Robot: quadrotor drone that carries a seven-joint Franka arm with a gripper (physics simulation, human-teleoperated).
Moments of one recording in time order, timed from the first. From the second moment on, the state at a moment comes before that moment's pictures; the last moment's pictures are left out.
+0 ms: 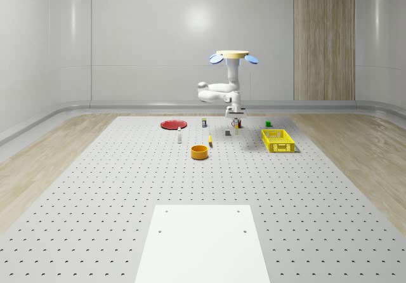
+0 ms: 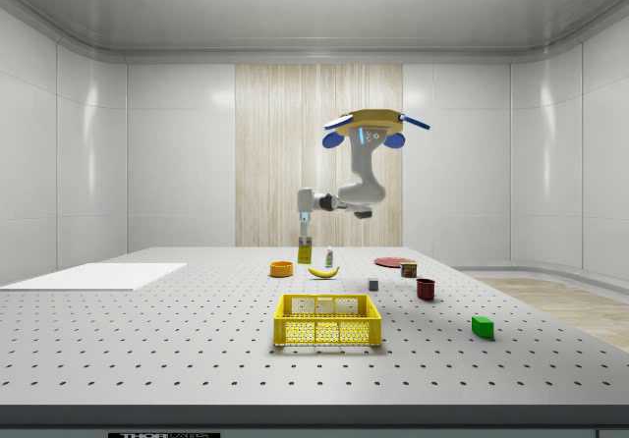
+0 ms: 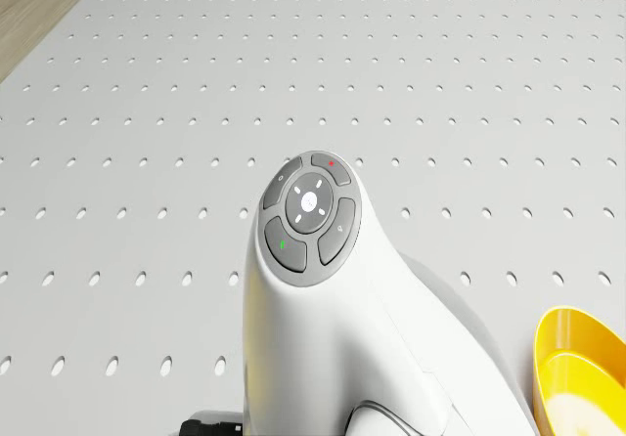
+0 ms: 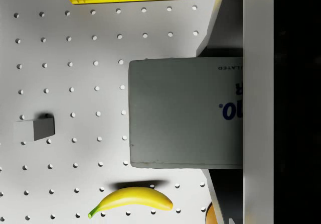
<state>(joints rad) -1.12 -1.46 1.37 -2.91 -1.80 1.50 1.72</state>
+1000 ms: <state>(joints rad) -1.13 -1.49 1.37 -2.91 -1.79 1.53 1.73</state>
